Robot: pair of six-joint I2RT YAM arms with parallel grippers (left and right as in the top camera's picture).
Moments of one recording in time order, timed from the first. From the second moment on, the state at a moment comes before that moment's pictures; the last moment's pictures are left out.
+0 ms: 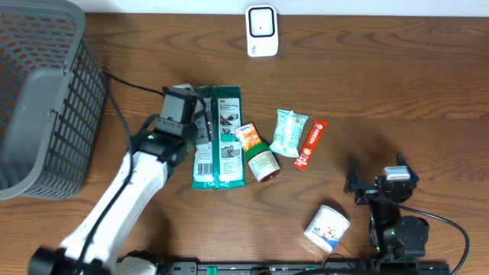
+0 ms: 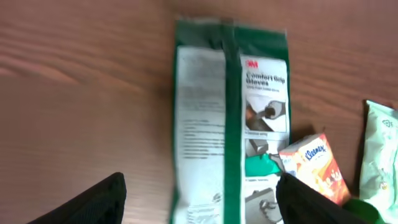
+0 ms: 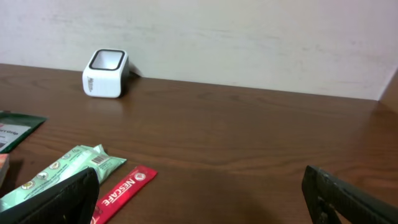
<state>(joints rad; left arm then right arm) -0.31 1.36 0.94 -0.53 -0.10 -0.40 0.02 0.01 0.01 -0.07 -0.03 -0.06</state>
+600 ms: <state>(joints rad) 0.15 1.24 1.51 -0.92 -0.17 -0.35 0.02 0.01 0.01 -0.07 -0.03 -0.06</state>
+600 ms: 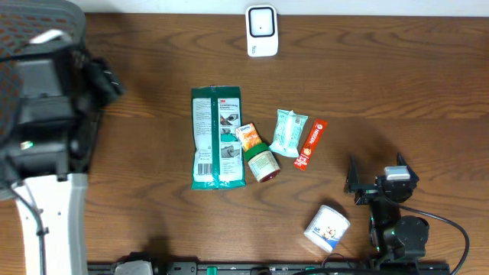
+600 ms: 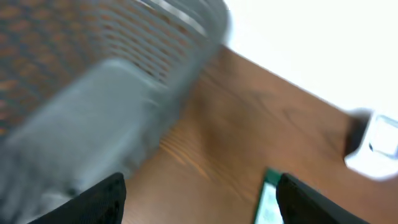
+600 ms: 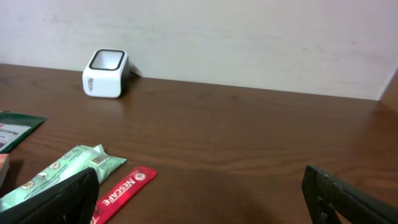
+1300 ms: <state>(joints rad) 0.56 1.41 1.51 -0.91 -0.18 -0.35 0.02 0.01 0.01 -0.07 -0.03 -0.06</state>
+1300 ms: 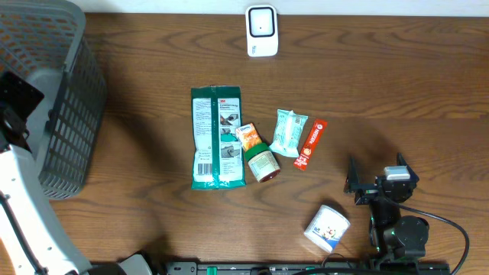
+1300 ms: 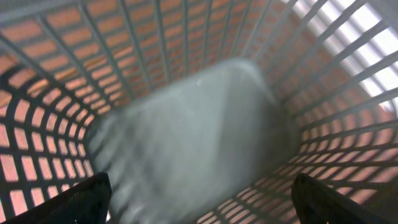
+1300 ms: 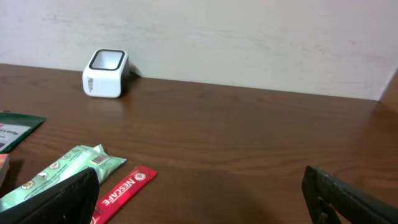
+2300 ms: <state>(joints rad) 0.57 1.46 1.51 -0.97 -0.19 -0.35 0.02 0.01 0.01 -0.07 -0.03 -0.06</state>
